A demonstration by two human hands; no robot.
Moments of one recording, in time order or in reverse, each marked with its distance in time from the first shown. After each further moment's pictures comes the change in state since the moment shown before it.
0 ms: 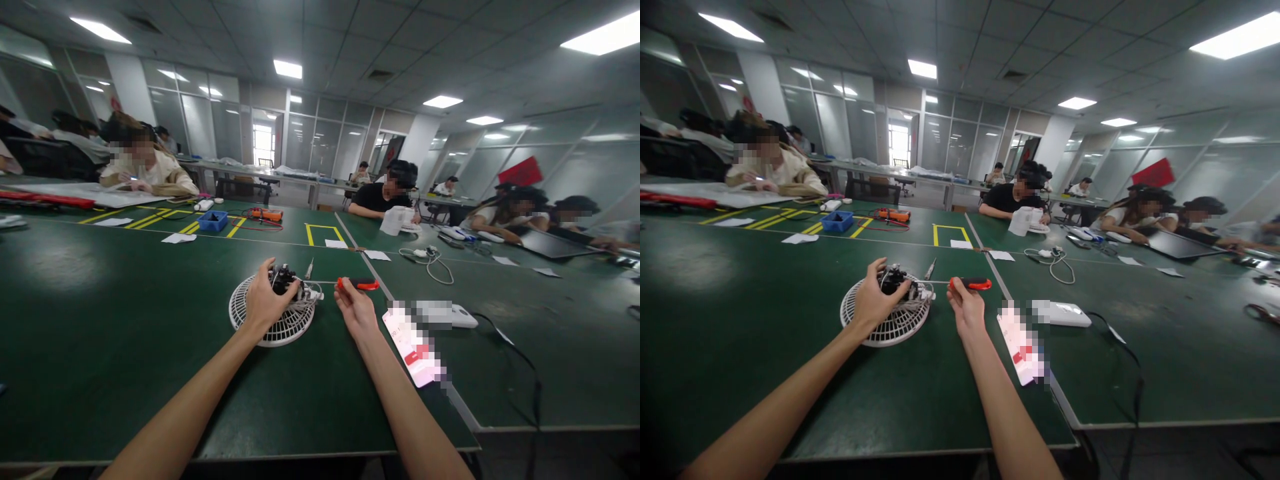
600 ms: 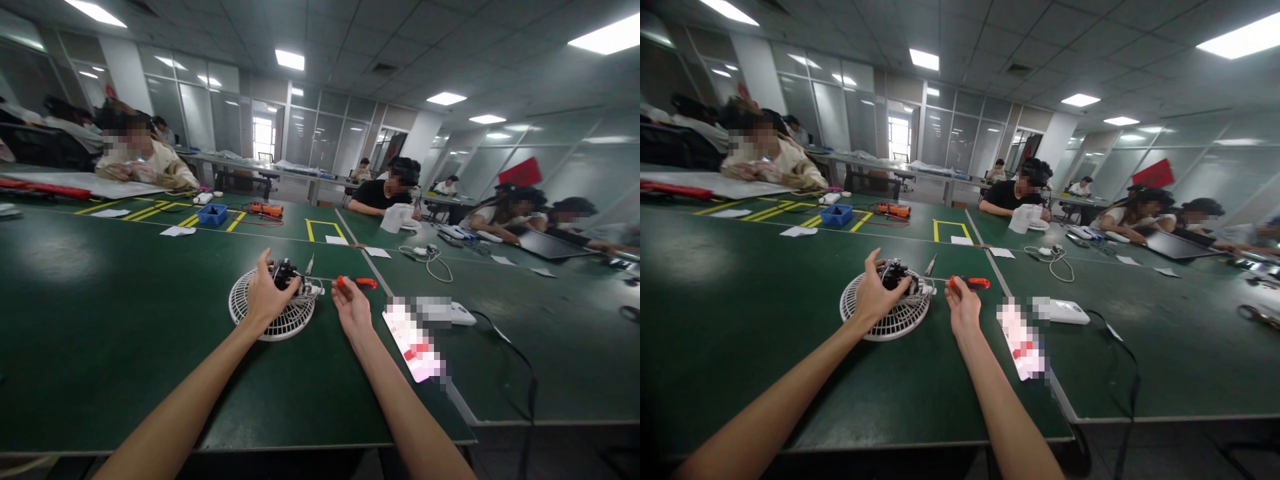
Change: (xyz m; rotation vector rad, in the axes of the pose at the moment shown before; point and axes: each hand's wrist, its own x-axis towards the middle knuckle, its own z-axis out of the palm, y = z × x) left_hand 0.000 -0.004 0.001 -0.018 -0.004 -0.004; right_hand -0.009 0.012 0.007 0.071 0.077 0.013
